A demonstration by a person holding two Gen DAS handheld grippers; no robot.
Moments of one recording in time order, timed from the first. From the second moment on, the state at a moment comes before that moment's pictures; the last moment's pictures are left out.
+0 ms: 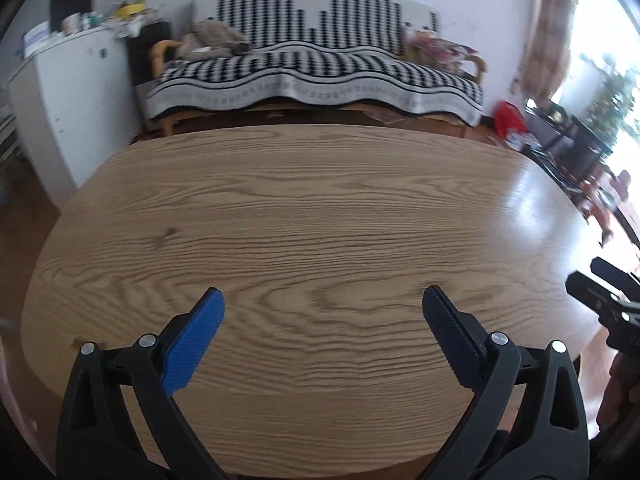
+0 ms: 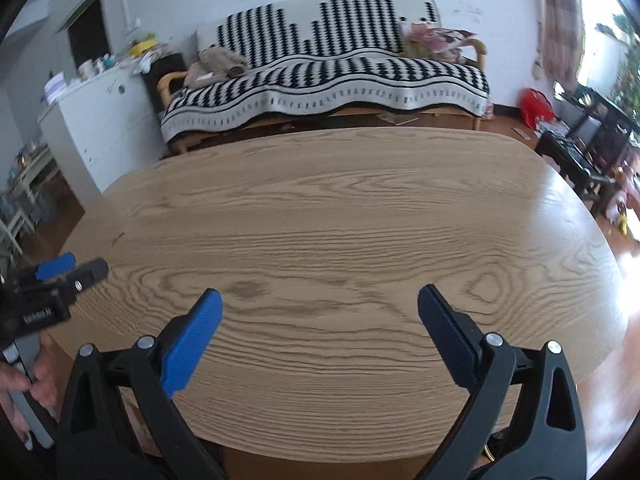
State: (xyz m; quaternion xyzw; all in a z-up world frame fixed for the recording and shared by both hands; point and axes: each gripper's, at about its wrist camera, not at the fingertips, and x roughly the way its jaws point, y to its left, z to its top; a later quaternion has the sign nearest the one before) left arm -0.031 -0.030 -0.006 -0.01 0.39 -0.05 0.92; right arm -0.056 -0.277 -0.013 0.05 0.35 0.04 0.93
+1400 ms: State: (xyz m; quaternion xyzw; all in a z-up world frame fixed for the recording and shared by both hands) left arm -0.031 -0.037 -0.010 -0.02 0.40 -0.04 0.92; right arm -0.065 -0.289 -0.022 0.04 0.36 0.03 0.93
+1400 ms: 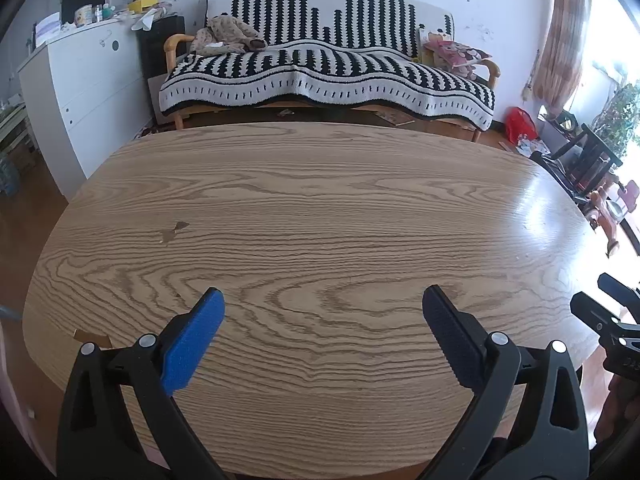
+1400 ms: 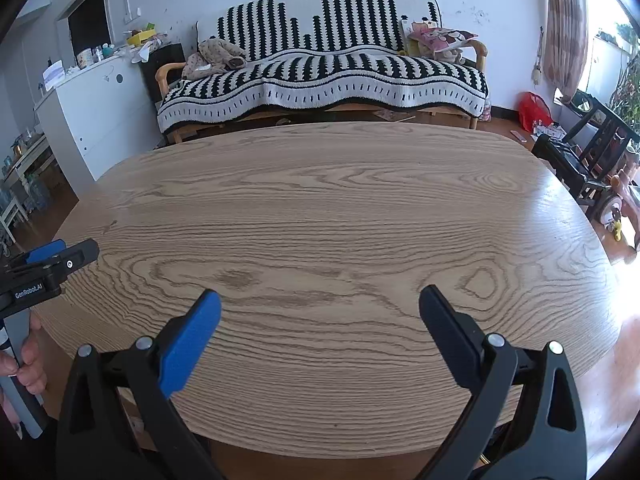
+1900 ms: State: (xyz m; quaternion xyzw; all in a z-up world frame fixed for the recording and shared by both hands) left arm -0.030 -0.036 -0.010 -0.02 0.40 -0.04 0.92; right arm -0.065 -0.290 -0.023 0.04 0.36 0.03 0.93
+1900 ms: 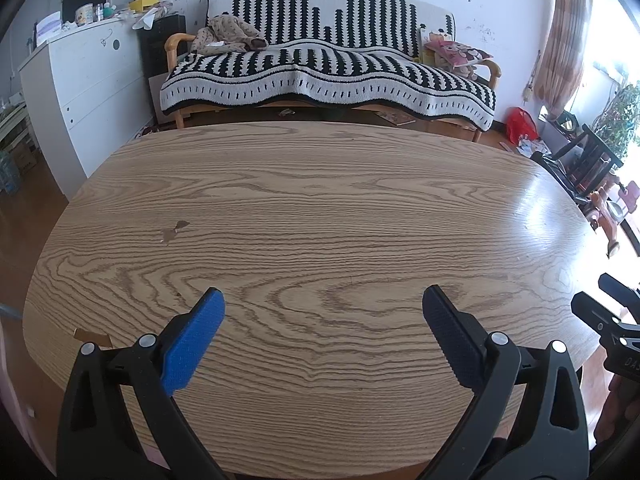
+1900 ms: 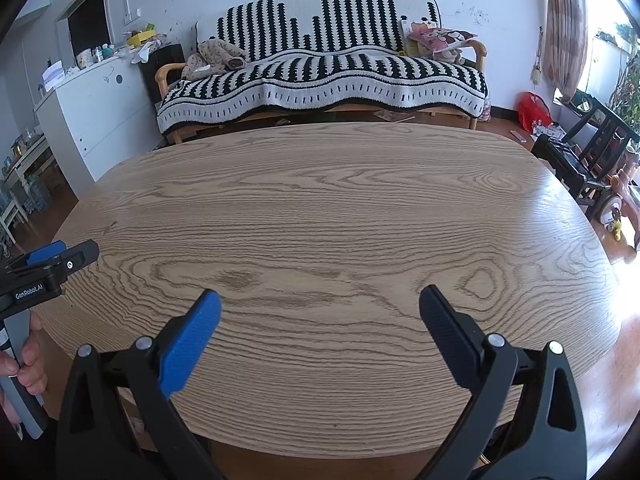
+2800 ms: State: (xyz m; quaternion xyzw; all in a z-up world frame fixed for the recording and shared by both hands) left arm -0.030 -0.034 -0.012 -0.02 0.40 -0.04 0.92; right arm -0.065 -0.290 -0.022 0.04 0.36 0.03 0.93
